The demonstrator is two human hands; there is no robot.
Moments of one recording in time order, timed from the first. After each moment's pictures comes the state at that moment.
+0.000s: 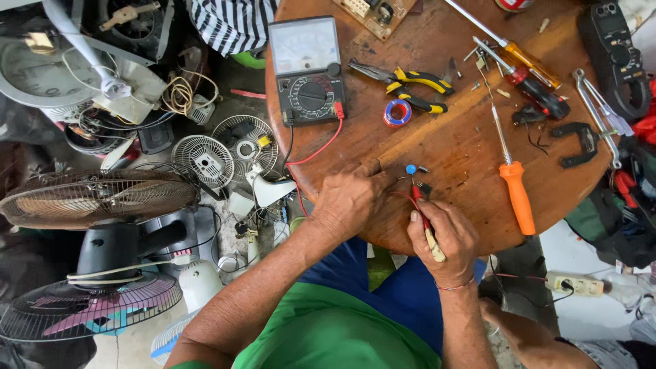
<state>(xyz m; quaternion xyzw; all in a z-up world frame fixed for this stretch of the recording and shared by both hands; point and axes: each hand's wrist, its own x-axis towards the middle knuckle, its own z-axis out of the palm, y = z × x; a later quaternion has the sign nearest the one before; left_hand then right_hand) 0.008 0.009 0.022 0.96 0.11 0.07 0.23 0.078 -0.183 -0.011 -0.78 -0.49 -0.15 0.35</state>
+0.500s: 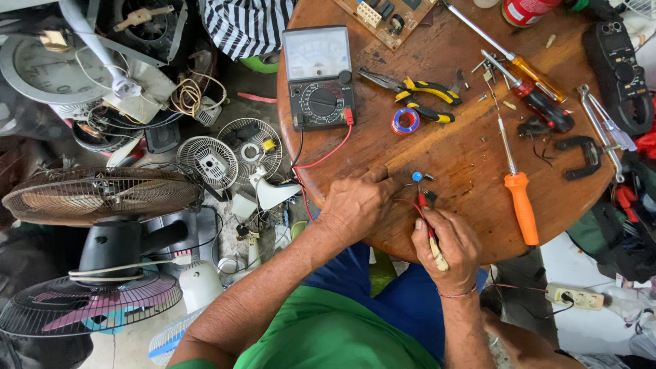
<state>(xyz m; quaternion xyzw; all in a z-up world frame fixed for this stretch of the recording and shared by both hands) 0.001 0.008 -0.001 0.97 0.10 0.09 0.19 0.076 -0.186 -0.015 -0.79 -0.50 -0.16 0.33</state>
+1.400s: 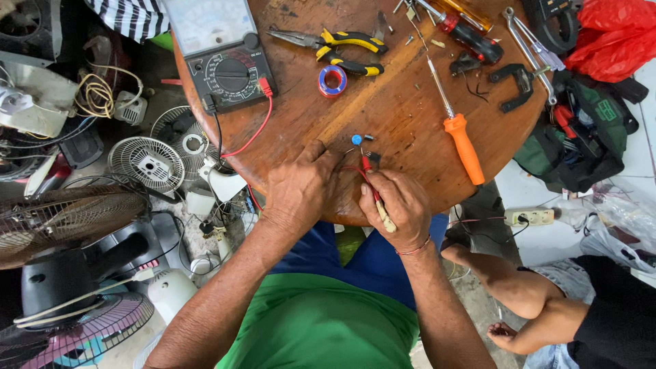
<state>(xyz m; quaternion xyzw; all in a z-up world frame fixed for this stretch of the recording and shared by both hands) -0.007 -0.013 -0.030 0.96 0.15 0.12 0.20 0.078 -0.185 -0.009 -0.79 -0.50 -0.16 0.33</state>
